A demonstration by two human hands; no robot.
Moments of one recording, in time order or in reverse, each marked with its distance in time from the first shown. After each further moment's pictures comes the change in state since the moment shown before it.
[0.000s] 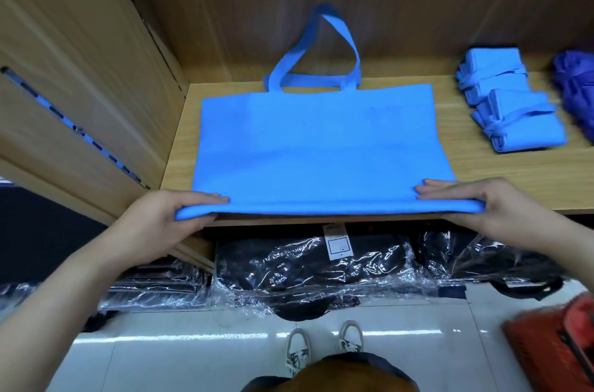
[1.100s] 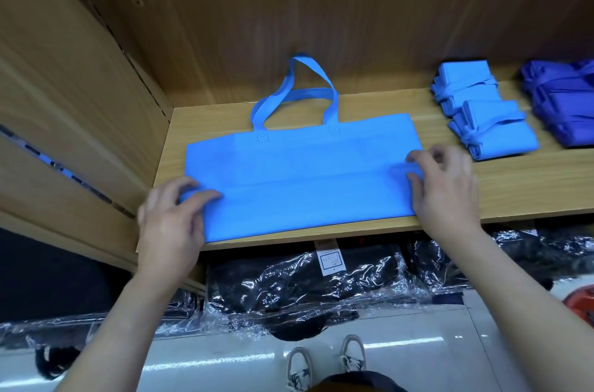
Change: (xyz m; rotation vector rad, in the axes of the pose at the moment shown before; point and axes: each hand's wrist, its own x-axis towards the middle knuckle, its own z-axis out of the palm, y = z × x) left_hand 0.035 -0.007 0.049 0.431 0.615 0.172; right_hand 0.046 -0.012 0.045 -0.601 0.779 0.187
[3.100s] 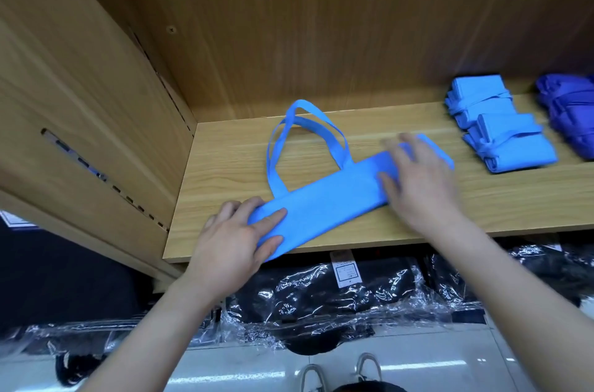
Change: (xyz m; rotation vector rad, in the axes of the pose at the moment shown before) left_hand 0.000 0.036 -0.005 0.195 -0.437 0.215; right_hand 0.027 -0.058 -0.009 0.003 -0.228 -0.041
